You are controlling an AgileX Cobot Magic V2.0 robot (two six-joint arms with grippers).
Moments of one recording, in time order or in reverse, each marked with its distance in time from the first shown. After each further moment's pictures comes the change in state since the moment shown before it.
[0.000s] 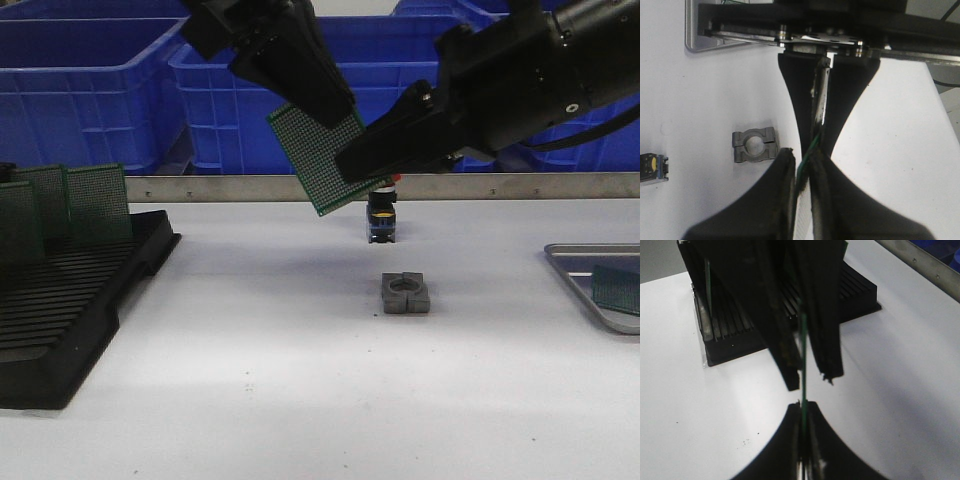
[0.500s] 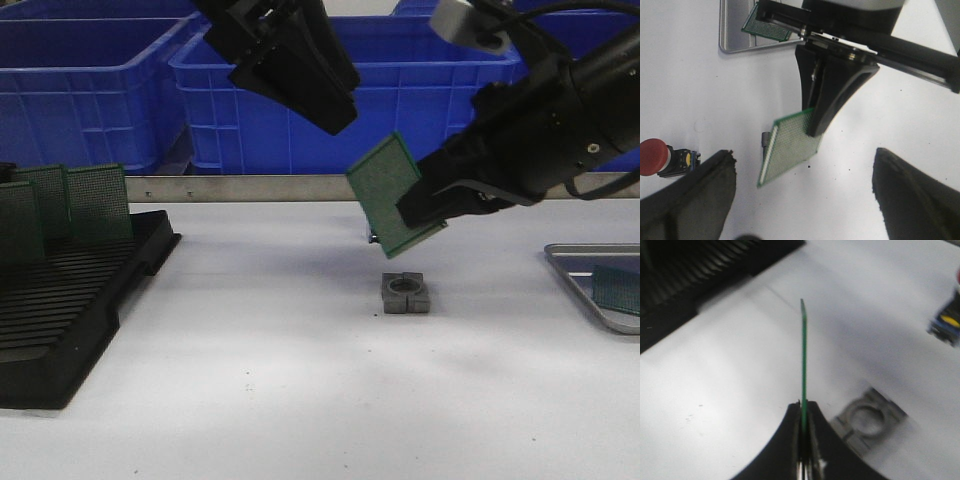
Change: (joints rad) left arm 0.000 0.000 0.000 -0.001 -0.098 -0.002; right arm -0.018 0.000 0.068 0.022 -0.272 0.247
